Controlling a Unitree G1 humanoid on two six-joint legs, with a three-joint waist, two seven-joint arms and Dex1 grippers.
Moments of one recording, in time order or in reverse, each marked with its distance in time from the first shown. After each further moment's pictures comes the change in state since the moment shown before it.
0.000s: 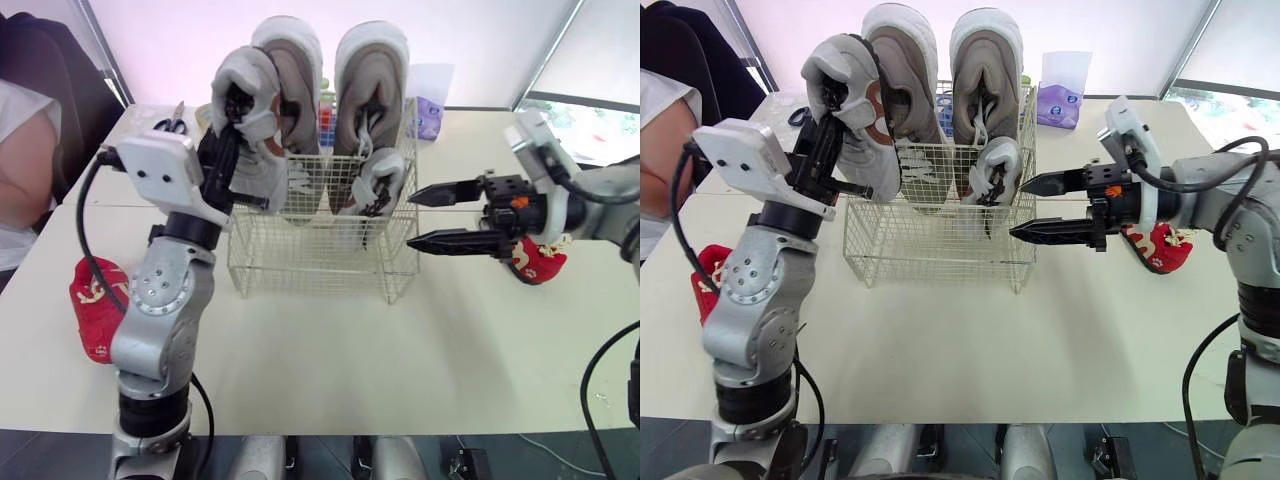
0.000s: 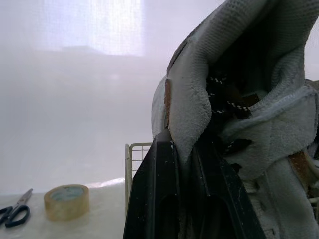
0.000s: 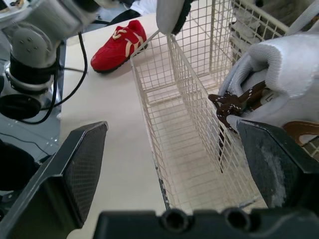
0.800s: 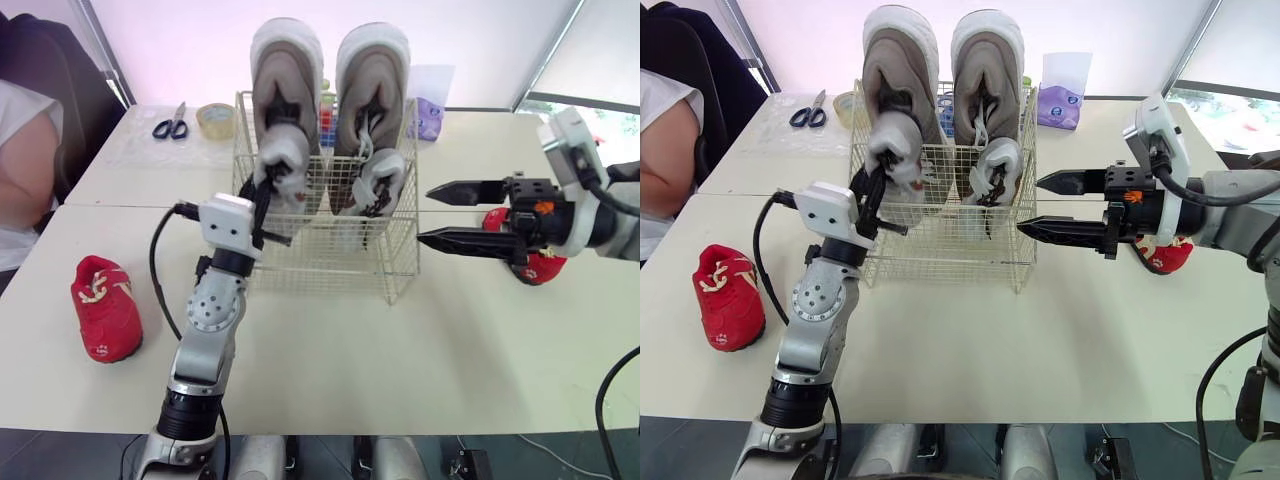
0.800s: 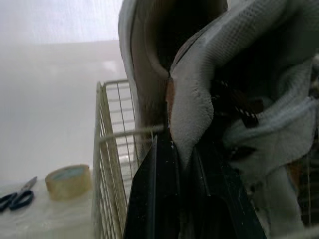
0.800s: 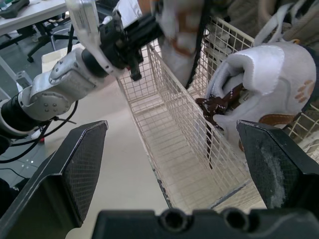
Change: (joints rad) left arm 0.151 -0.081 -0.116 0.282 0.247 -0.353 -0.079; right arm 0.098 -0.008 -0.150 -0.119 0.152 0.095 -0.195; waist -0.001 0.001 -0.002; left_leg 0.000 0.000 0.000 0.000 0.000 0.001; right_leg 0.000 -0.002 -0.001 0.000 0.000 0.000
